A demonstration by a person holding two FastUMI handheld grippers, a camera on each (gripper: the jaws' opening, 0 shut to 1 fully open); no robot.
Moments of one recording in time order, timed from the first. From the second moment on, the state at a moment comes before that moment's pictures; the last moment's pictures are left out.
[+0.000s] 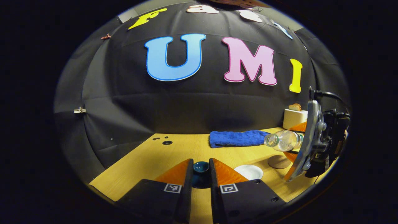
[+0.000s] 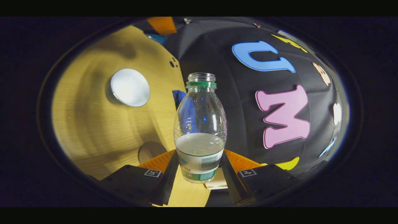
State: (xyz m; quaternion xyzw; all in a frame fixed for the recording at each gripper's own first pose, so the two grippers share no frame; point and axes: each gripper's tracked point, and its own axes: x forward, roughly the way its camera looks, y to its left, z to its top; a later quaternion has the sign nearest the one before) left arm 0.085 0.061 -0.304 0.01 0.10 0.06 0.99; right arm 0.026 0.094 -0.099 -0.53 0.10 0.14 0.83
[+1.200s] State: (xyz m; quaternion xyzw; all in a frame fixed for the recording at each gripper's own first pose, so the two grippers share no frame) left arm 0.070 0.069 -0.314 0.01 0.11 0.06 0.99; right arm 0.056 0.110 -0.096 -0.72 -0.02 0.16 0.67
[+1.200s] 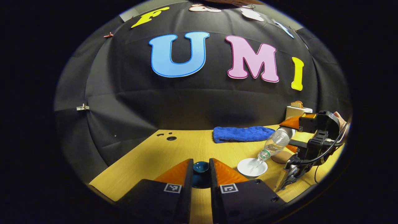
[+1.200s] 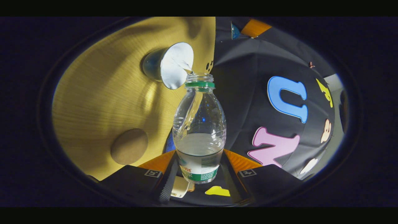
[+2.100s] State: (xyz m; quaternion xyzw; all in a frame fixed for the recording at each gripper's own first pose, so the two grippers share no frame) left arm 0.065 0.066 -0.316 -0.01 0.11 0.06 0.99; right arm 0.059 0.118 -0.080 -0.78 -0.16 0.11 0.60
